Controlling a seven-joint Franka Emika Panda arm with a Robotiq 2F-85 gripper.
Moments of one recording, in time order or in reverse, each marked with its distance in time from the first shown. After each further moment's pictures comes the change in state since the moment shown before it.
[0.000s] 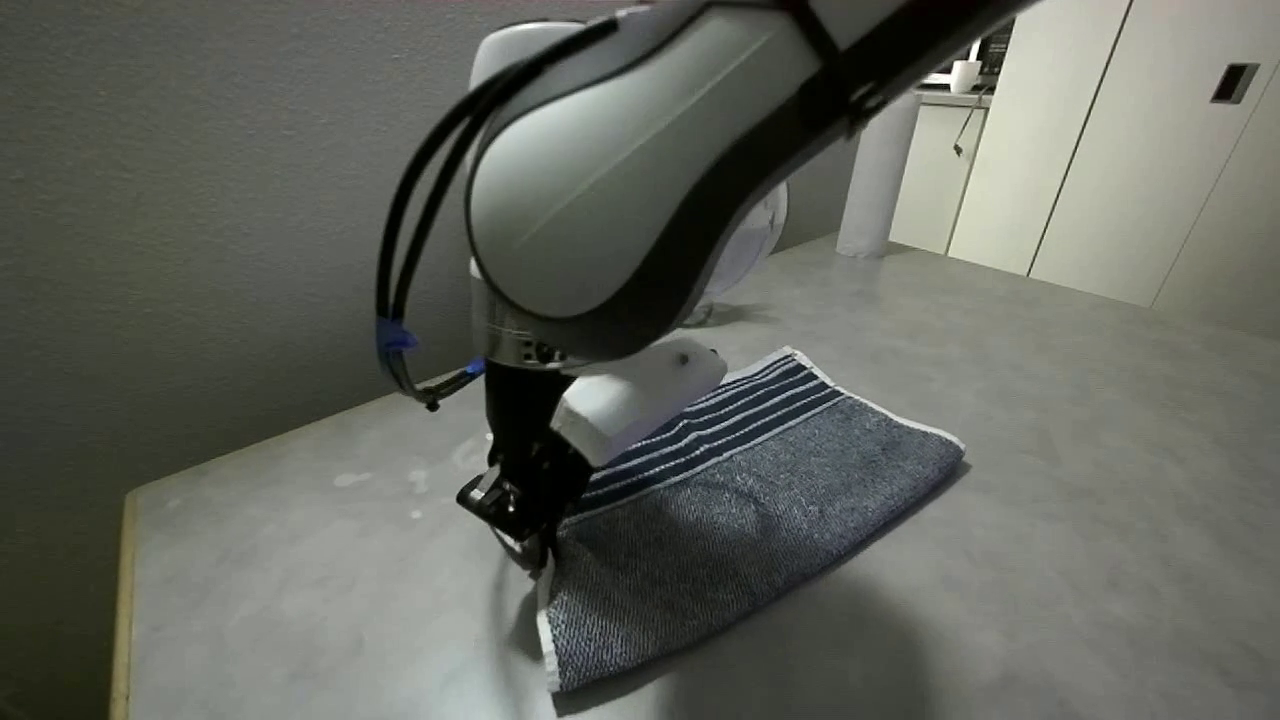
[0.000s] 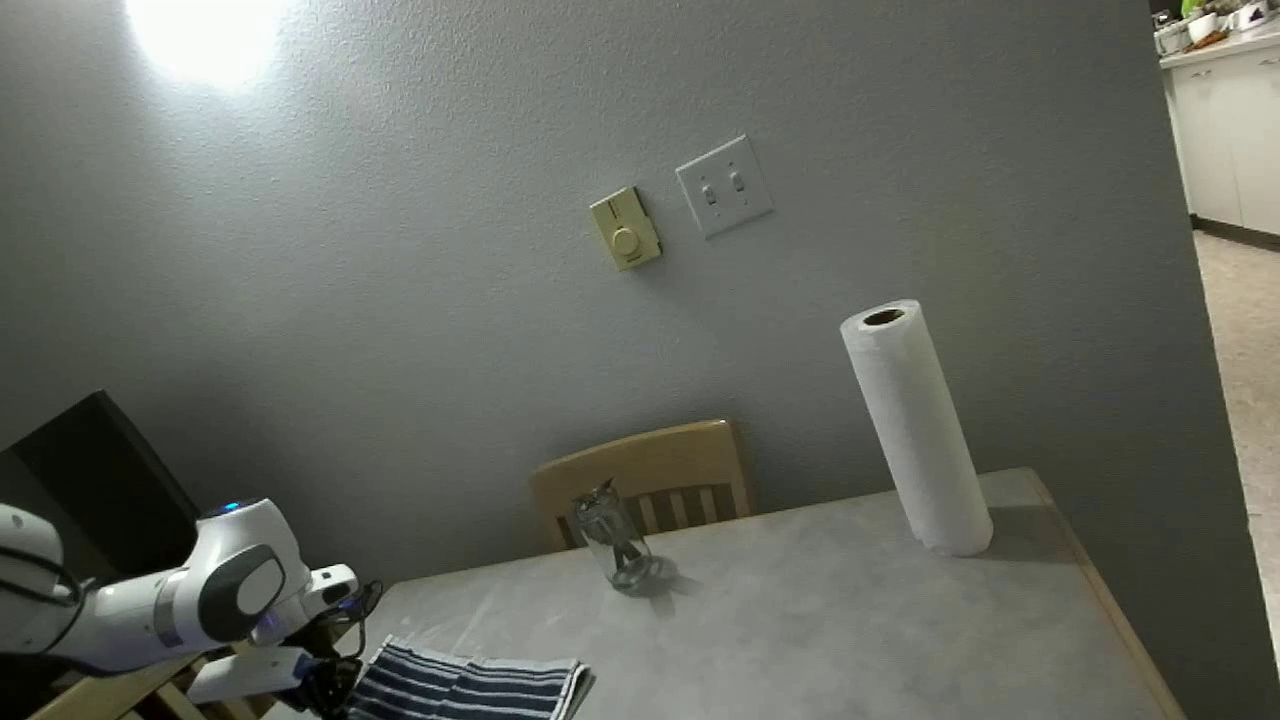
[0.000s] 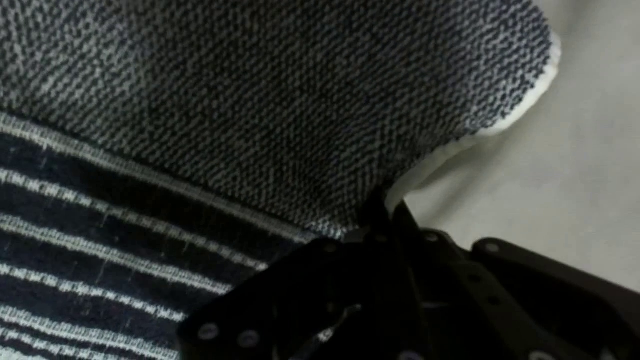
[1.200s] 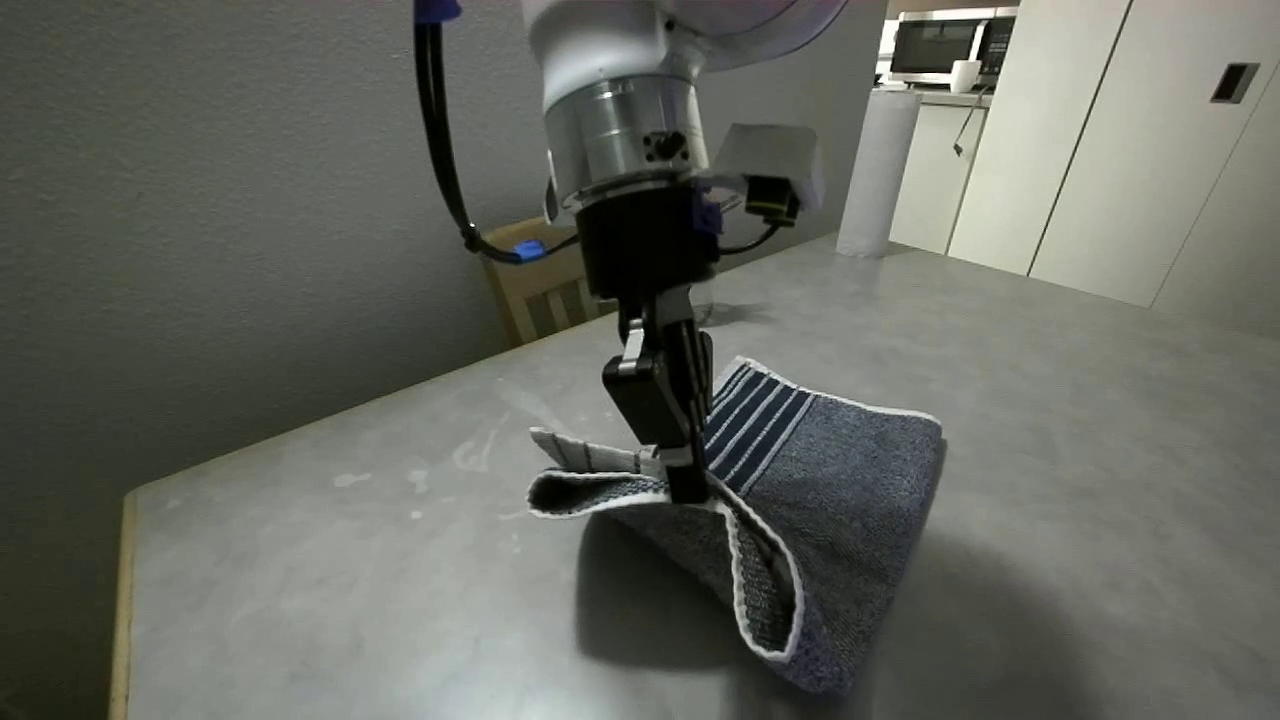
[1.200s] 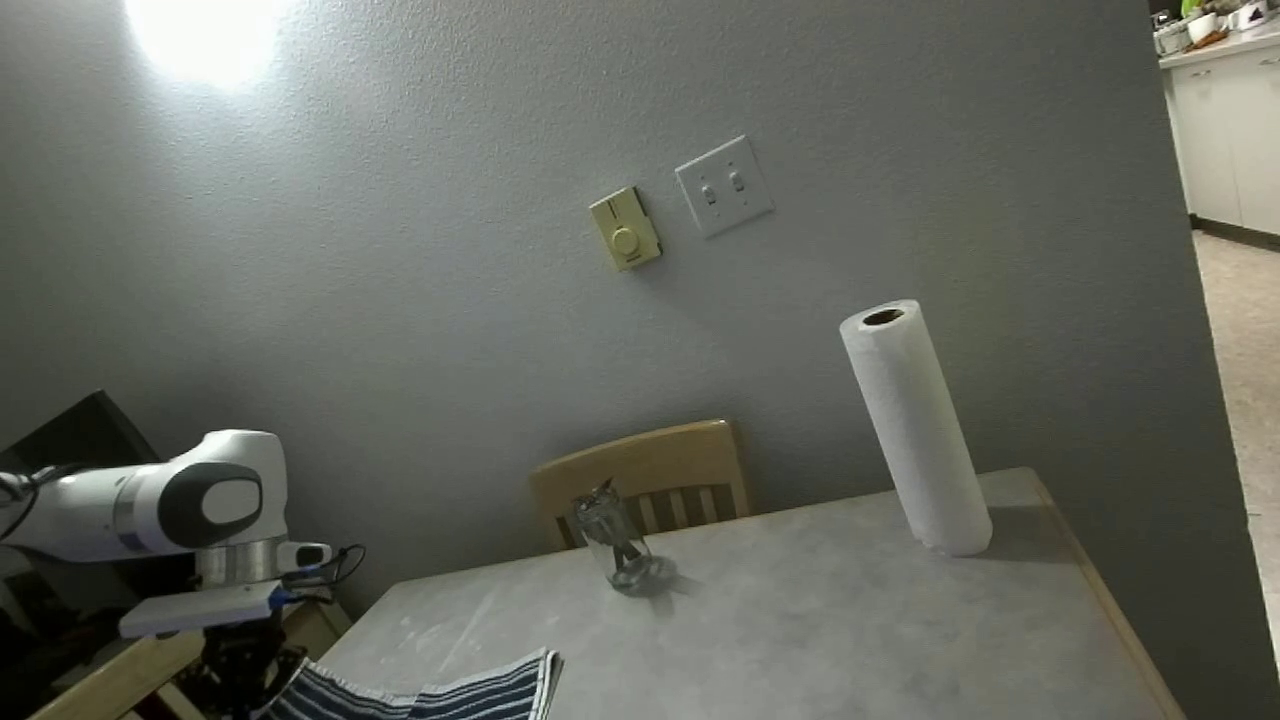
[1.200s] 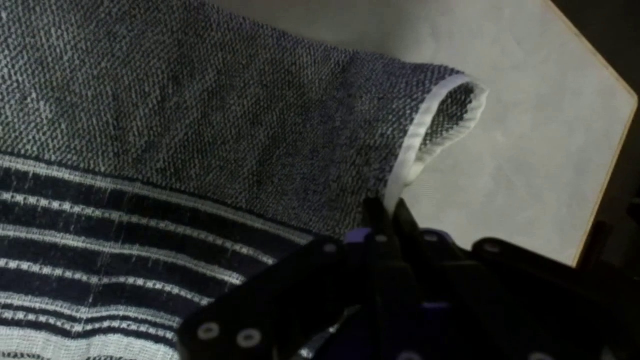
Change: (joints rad) arm -0.138 -0.219 0.079 -0.083 0.104 -0.545 -0.322
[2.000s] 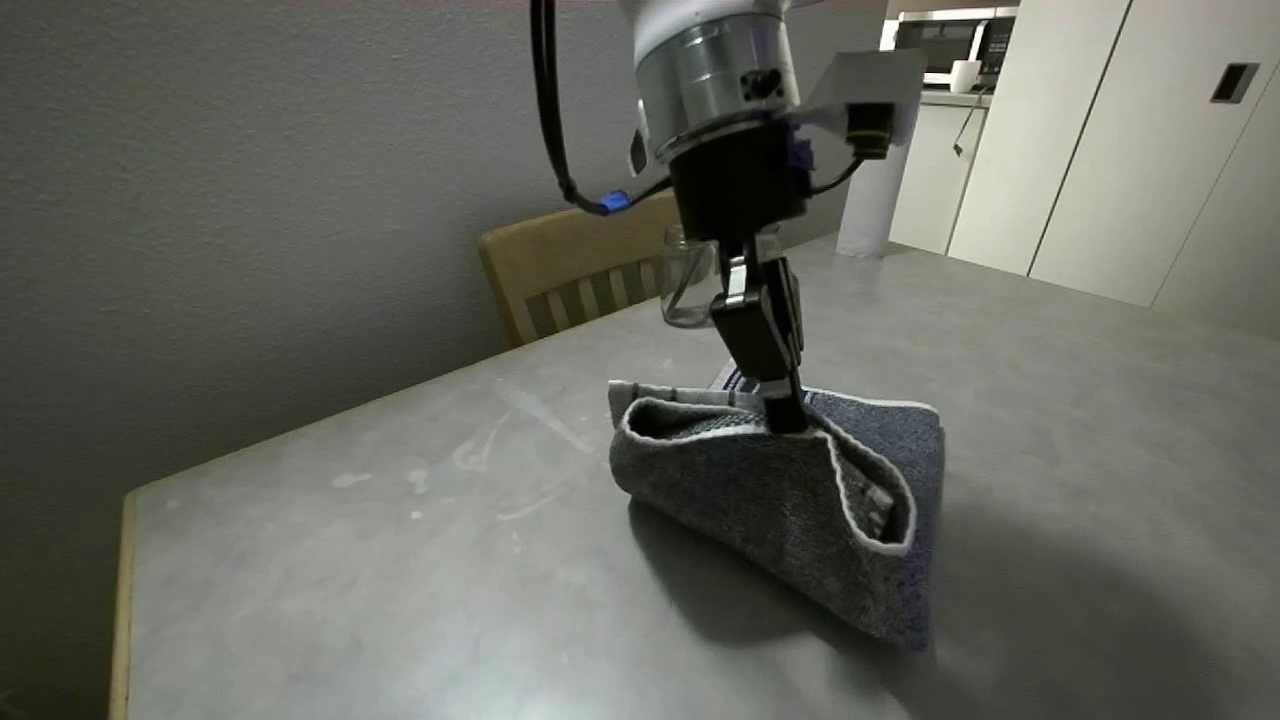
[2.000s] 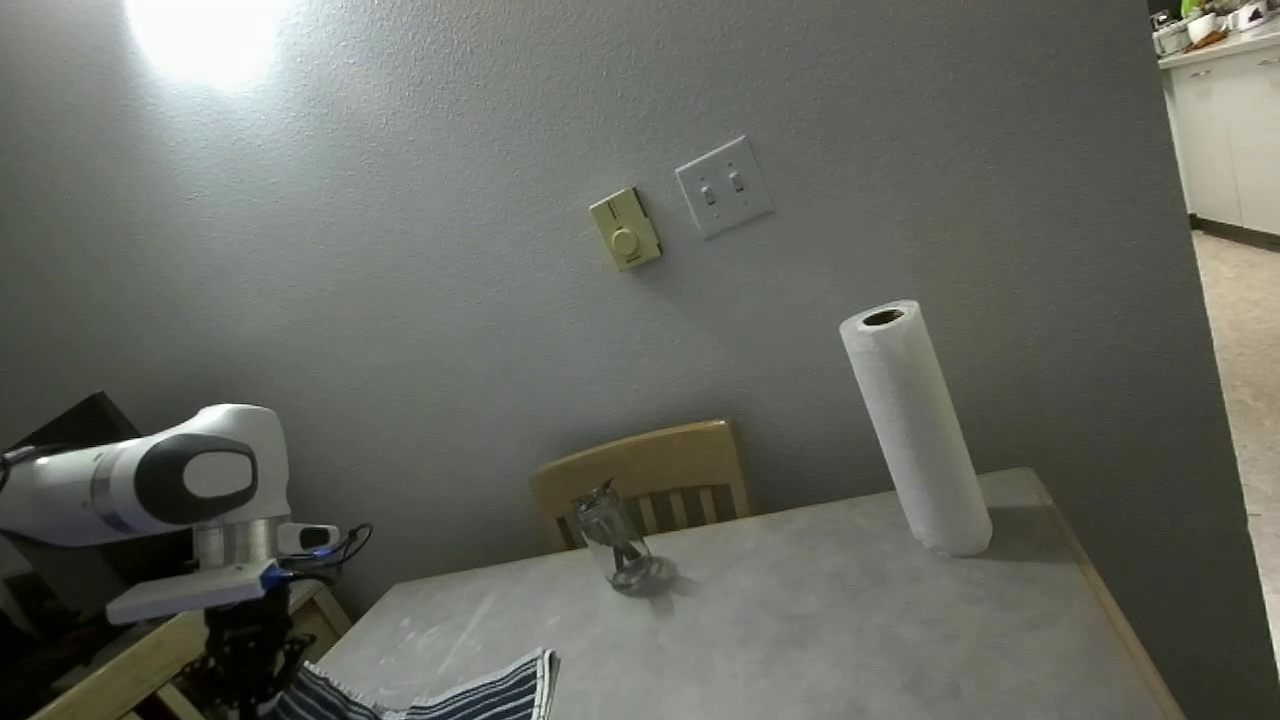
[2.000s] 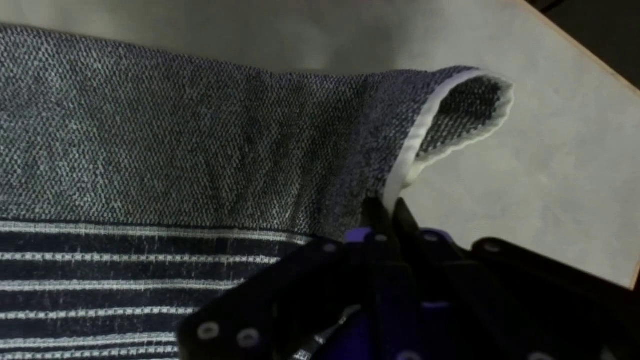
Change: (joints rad) arm -0.002 -0.151 -0.097 -0.150 -0.010 -0.030 0.001
